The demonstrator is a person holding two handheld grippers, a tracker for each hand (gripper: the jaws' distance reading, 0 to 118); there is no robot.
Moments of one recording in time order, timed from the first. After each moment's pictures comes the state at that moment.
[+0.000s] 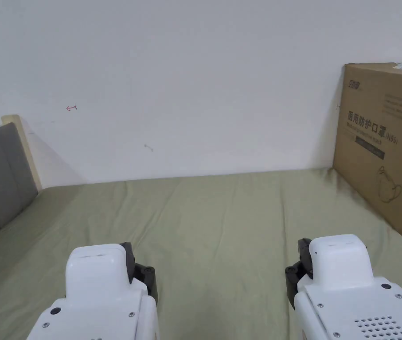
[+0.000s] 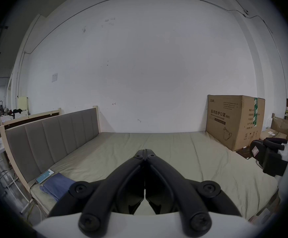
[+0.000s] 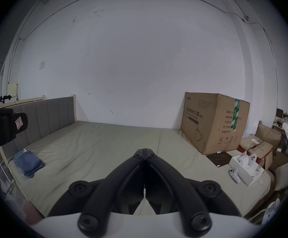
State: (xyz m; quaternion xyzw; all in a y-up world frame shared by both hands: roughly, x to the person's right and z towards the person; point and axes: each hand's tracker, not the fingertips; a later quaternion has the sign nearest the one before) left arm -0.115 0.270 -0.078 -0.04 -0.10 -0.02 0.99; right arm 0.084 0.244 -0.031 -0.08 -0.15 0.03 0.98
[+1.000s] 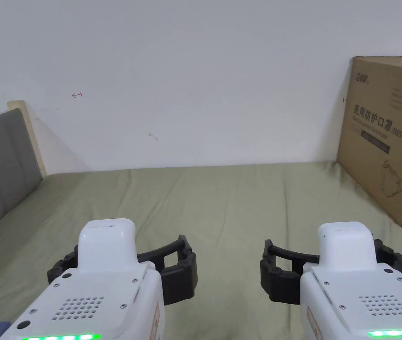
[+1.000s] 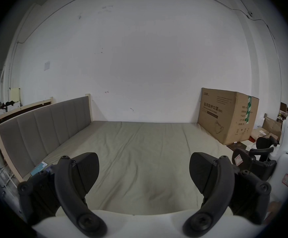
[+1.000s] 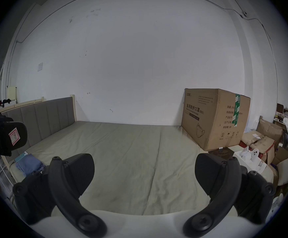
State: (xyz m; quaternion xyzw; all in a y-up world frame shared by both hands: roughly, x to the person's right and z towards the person) left arm -0.121 0.279 -0.085 -0.11 -0.15 0.00 0.98; right arm 0.107 0.230 -0.042 -0.09 -0.15 0.00 0.98
